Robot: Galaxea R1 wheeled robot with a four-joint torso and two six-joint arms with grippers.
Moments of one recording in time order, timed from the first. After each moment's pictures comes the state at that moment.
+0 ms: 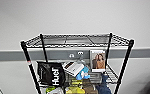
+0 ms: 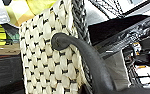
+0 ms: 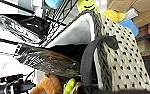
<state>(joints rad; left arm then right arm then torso) 0.80 1.99 -1.09 -0.33 0.24 0.00 -0.91 2.10 -1.10 0.29 0.06 0.15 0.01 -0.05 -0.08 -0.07</state>
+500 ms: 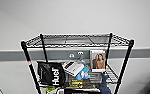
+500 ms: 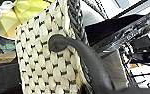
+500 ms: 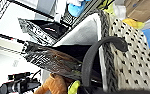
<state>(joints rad) 0.69 1.90 -0.96 -0.33 0.26 -0.06 -0.82 2.02 -0.95 0.30 0.06 0.16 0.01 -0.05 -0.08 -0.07</state>
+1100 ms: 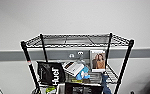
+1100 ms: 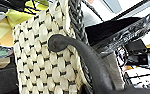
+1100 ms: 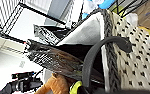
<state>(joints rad) 0.58 1.84 -0.87 -0.33 0.29 -0.16 -0.74 1.97 -0.87 0.34 0.06 0.16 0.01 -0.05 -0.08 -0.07</state>
